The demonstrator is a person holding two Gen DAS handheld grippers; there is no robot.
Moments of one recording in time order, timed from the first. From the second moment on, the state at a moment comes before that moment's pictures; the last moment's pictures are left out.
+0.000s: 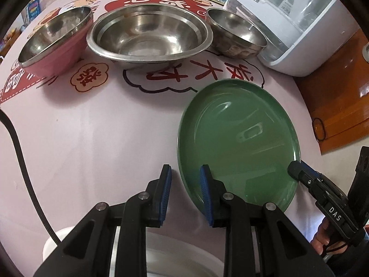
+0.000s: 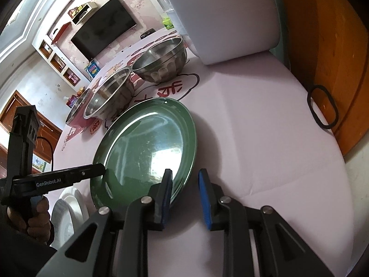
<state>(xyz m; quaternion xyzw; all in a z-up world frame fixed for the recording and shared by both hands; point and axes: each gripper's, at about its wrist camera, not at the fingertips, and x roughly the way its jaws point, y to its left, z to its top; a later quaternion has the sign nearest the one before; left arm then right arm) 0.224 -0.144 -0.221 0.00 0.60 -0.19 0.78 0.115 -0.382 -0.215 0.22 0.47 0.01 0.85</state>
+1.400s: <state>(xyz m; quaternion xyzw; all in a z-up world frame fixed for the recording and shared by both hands) 0.134 -0.072 -0.156 -0.05 0.55 -0.16 0.82 0.078 -0.314 -0.156 0.15 0.44 0.09 0.88</state>
